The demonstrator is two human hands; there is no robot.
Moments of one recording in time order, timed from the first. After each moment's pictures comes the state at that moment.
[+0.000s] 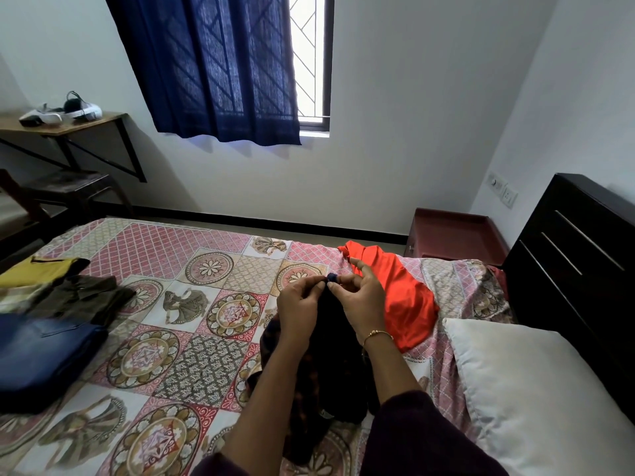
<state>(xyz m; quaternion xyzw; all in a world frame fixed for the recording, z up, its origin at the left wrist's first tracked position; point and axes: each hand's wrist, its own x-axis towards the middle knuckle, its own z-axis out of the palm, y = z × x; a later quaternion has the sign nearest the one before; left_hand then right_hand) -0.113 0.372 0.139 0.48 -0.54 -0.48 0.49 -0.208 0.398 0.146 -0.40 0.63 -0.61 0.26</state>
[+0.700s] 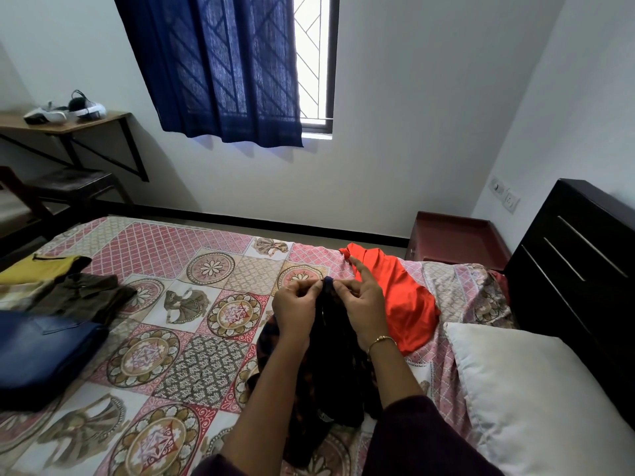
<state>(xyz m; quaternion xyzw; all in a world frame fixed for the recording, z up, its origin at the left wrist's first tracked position) -0.111 0.372 0.146 0.52 -0.45 -0.52 0.51 -0.207 0.402 0.144 -0.40 0.58 -0.64 0.31</state>
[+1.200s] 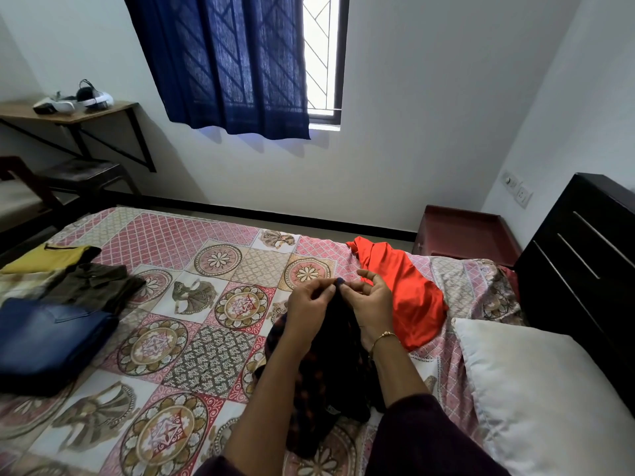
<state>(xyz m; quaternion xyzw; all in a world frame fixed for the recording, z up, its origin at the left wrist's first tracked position) -0.099 0.377 0.145 0.44 -0.56 -0.55 0.44 -0.202 0.399 0.136 -0.29 0.57 -0.68 0.37</state>
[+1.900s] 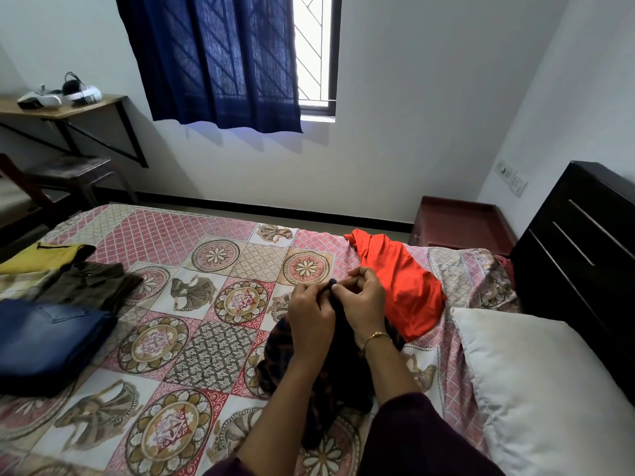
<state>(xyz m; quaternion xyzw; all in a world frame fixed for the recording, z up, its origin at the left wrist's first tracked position) -0.102 0.393 0.126 0.54 -0.65 -0.23 0.48 -0.181 0.404 0.136 -0.34 0.64 -0.63 0.28</state>
